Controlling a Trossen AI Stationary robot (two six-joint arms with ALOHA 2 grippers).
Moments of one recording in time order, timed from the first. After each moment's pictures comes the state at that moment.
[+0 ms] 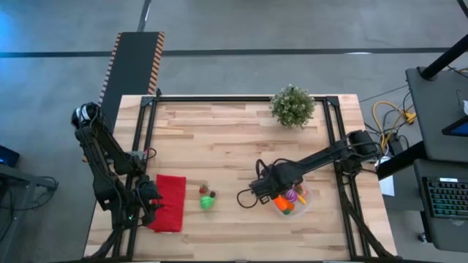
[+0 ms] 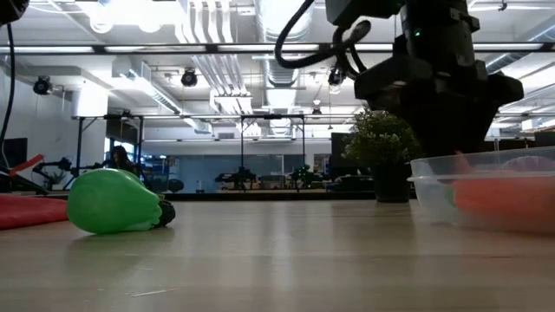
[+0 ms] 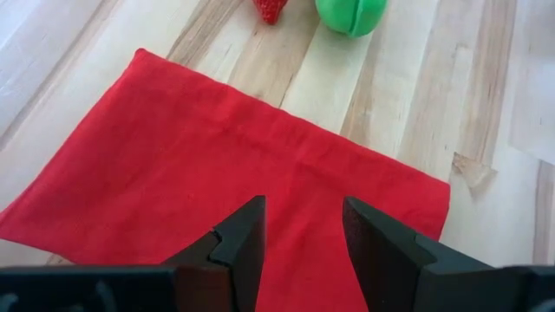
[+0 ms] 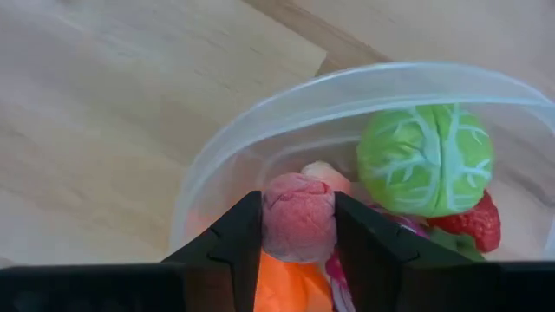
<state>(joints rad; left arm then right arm) -1.22 1.10 0.63 -0.85 -0.56 -1.59 0.31 1.87 1.32 -1.05 -0.03 1.37</state>
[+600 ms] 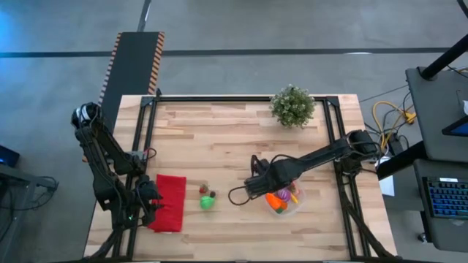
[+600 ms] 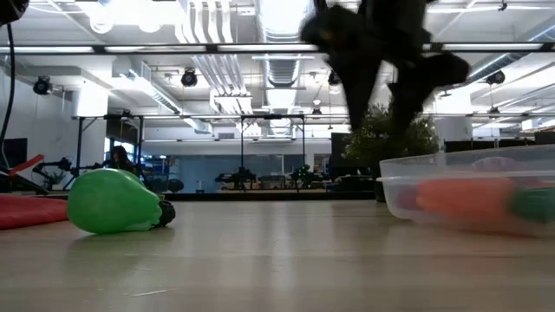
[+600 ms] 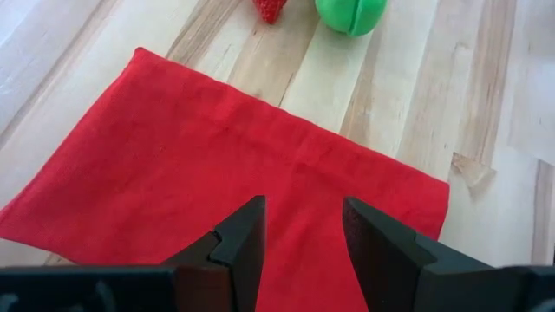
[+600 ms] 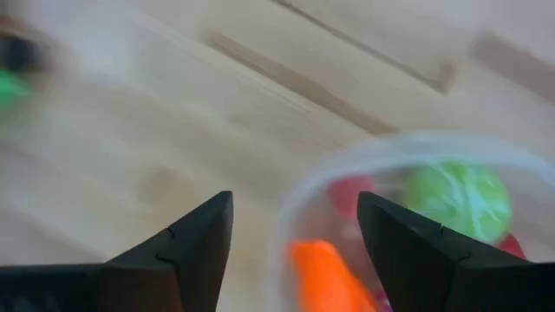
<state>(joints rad) -1.22 1.10 0.63 -0.85 -0.56 -1.59 0.30 1.87 1.46 -1.02 0.14 1.38</state>
